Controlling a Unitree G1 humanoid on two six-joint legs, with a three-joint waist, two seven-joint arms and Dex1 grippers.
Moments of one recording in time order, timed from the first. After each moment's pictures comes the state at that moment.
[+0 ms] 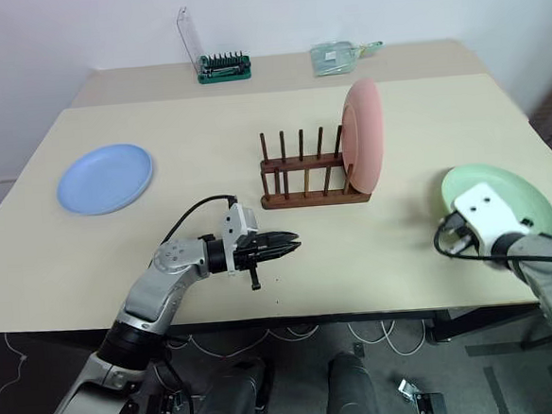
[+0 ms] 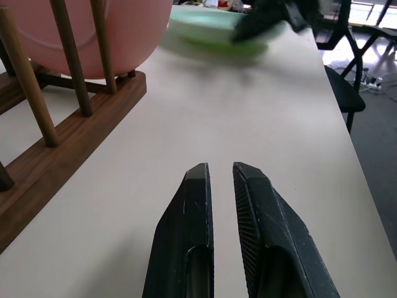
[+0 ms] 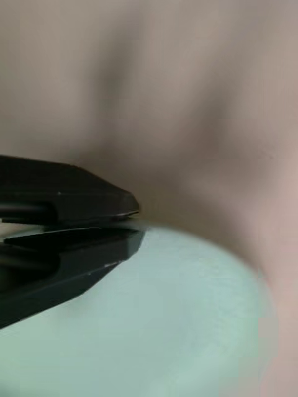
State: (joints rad) left arm -0.39 0.29 -0.29 0.00 -0.25 0.25 -0.96; right arm -0.07 -0.90 -0.26 -0.20 0.22 0.55 0.36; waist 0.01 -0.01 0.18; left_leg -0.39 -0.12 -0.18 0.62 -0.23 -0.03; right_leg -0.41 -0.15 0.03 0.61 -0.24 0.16
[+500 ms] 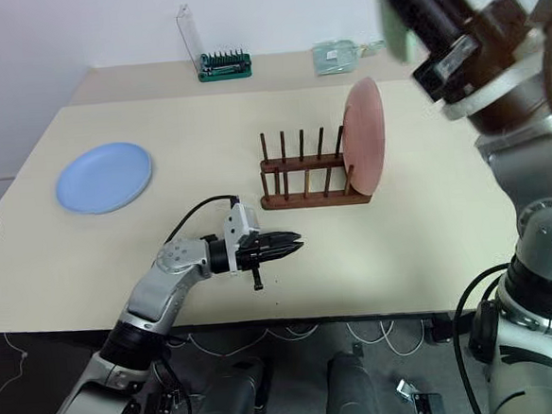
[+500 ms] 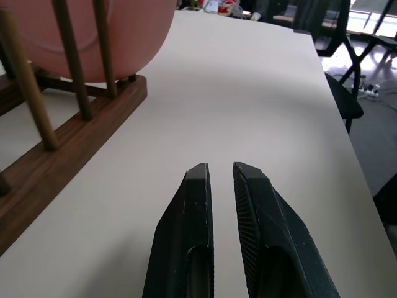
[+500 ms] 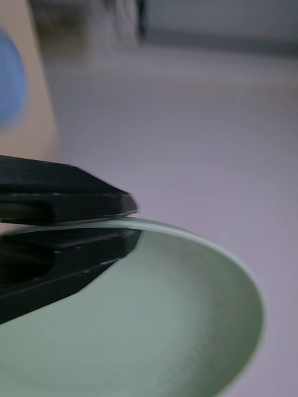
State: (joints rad) left arm -0.39 0.28 -0.29 0.01 -0.25 0.25 -0.96; right arm -0.66 -0.64 -0.37 -0.54 1.21 0.68 0.29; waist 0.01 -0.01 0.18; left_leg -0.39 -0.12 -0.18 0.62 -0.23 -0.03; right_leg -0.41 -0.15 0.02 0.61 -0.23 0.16
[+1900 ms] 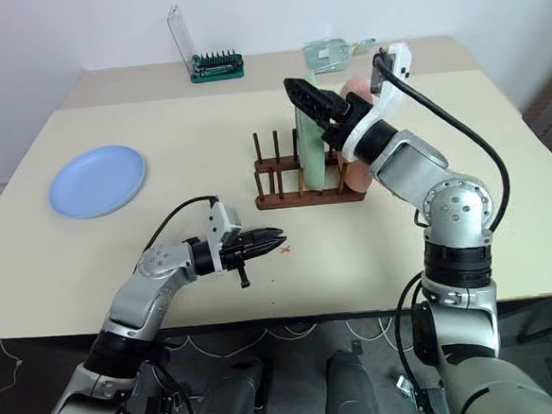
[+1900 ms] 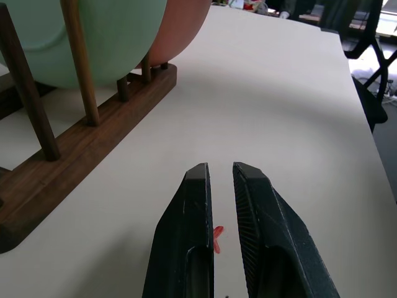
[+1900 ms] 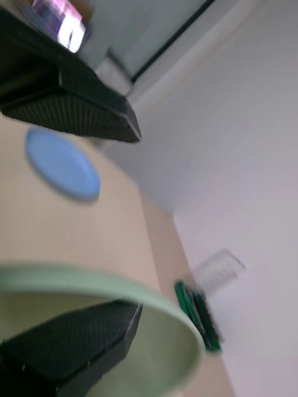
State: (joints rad) left arm -0.33 0.33 -0.22 -0.05 -0.28 0.28 -0.91; right arm -0.71 -0.40 -0.21 -0.18 1.18 0.81 0.01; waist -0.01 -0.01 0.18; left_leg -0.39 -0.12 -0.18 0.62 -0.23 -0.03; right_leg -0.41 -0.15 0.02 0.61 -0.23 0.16
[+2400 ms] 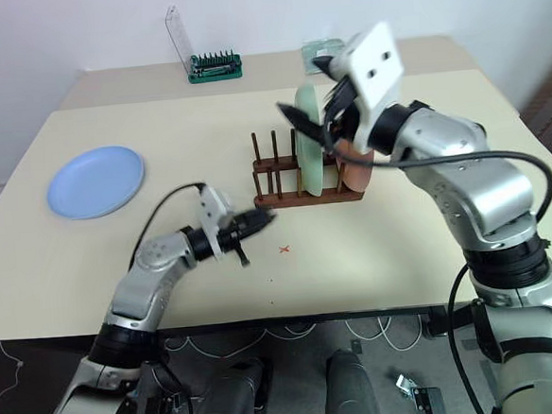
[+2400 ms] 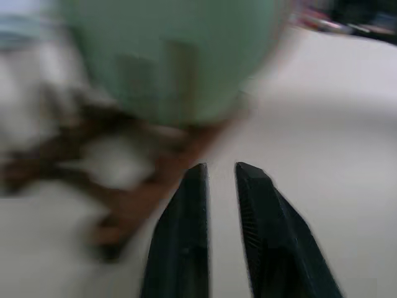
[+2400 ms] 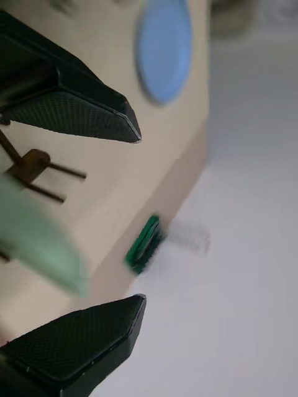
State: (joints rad) left arm -0.42 0.28 -0.08 0.01 -0.26 0.25 -0.70; right arm -0.75 -0.72 0.14 -0.35 0.50 0.51 0.46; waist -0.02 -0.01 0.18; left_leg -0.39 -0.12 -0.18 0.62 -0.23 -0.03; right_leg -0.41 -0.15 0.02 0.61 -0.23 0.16
